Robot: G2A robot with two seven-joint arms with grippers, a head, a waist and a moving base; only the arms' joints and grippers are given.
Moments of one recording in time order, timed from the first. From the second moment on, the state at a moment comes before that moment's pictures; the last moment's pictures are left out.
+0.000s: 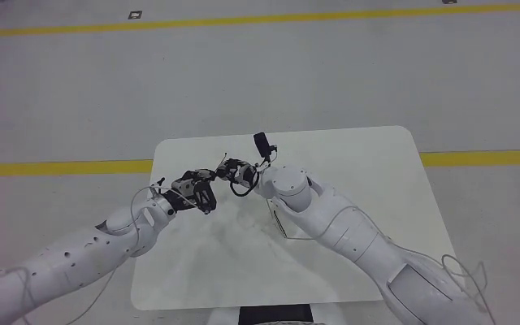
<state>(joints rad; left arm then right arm) 0.78 -0.48 -0.17 -1.68 1.57 0.25 0.12 -0.88 -1.46 0.61 -1.23 0.49 0.34 0.23</state>
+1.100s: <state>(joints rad) 0.79 -0.48 -0.18 -1.68 1.57 0.26 0.15 -0.86 -1.45 0.58 -1.22 0.53 0.34 0.20</state>
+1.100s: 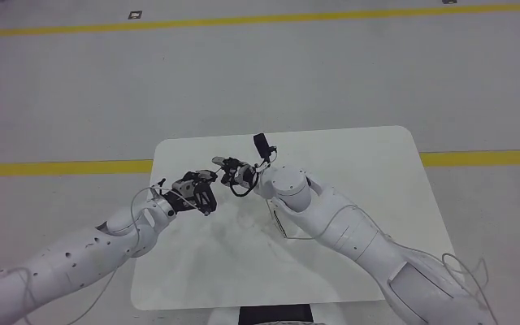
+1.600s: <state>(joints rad) 0.85 -0.48 -0.25 -1.67 1.49 0.24 0.22 -0.87 -1.43 0.61 -1.24 0.54 0.34 0.19</state>
